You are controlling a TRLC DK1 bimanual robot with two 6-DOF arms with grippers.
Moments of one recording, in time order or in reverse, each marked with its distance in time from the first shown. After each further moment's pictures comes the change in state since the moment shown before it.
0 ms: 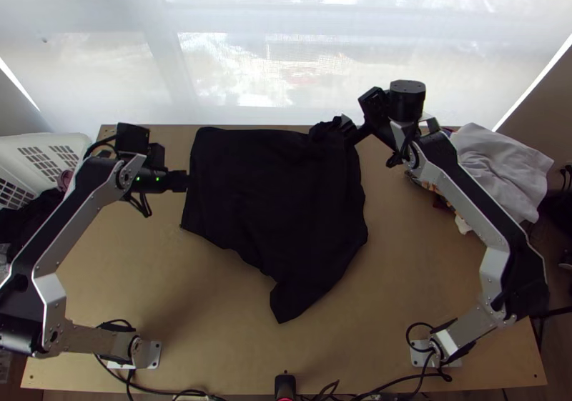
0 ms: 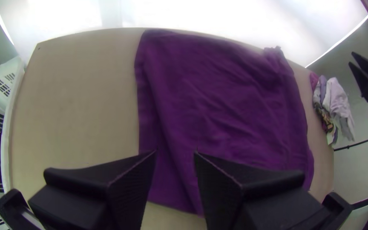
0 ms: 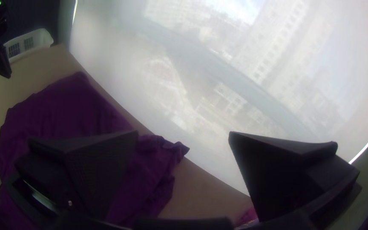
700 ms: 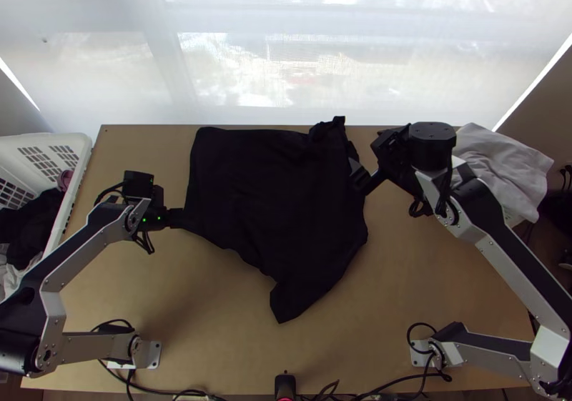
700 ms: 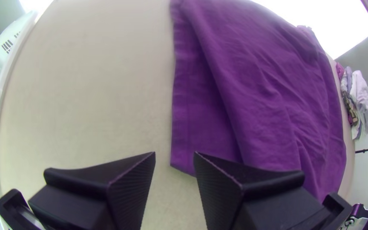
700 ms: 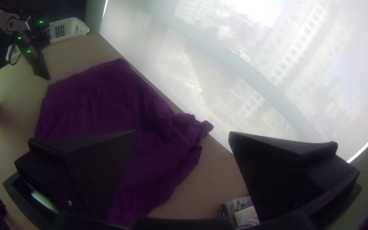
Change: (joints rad) left arm 0.024 -0.100 -0.437 0.264 -0.079 -0.022; right arm 0.116 -0.397 -0.272 -0.197 0.001 0.002
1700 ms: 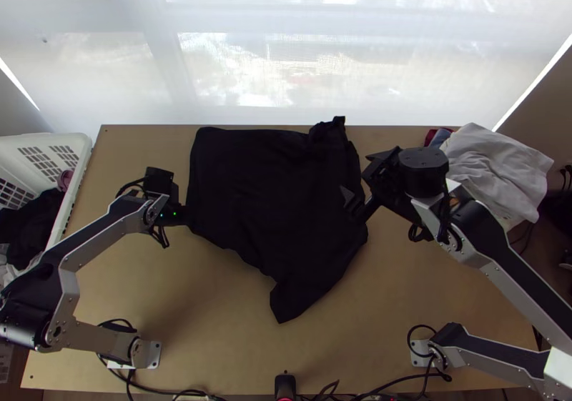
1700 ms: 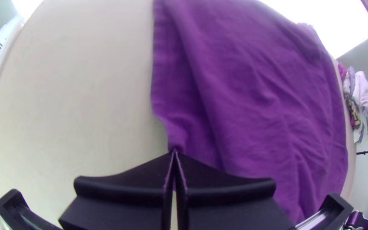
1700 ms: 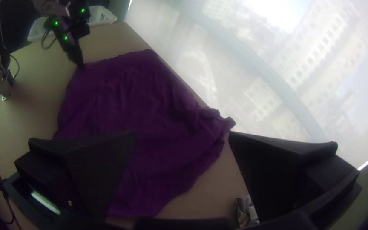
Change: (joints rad) left arm -0.079 0.128 0.056 0.050 -0.027 -0.076; right arm 0.120 -0.102 -0.090 -0.076 0.007 -0.012
